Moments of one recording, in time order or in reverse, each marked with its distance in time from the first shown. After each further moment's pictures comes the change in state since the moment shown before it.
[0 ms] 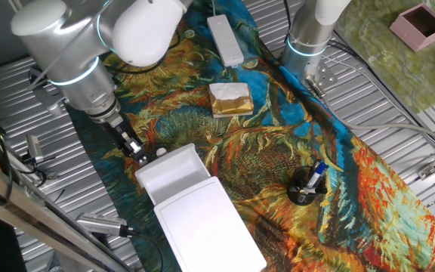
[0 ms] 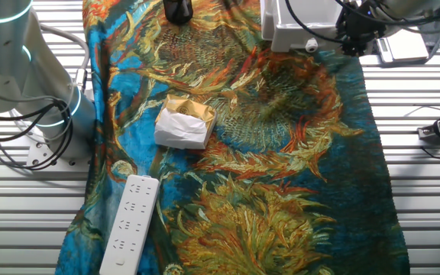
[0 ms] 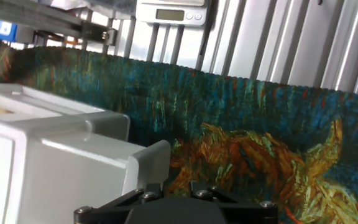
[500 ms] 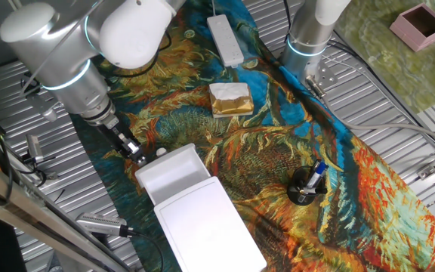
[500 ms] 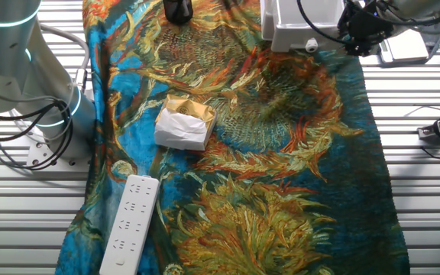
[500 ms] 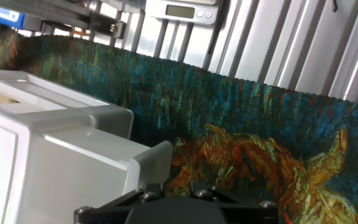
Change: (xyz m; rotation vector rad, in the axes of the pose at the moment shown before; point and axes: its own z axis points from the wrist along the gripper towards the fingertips) arm -0.004 0.000 -0.001 -0.013 0.027 -0.049
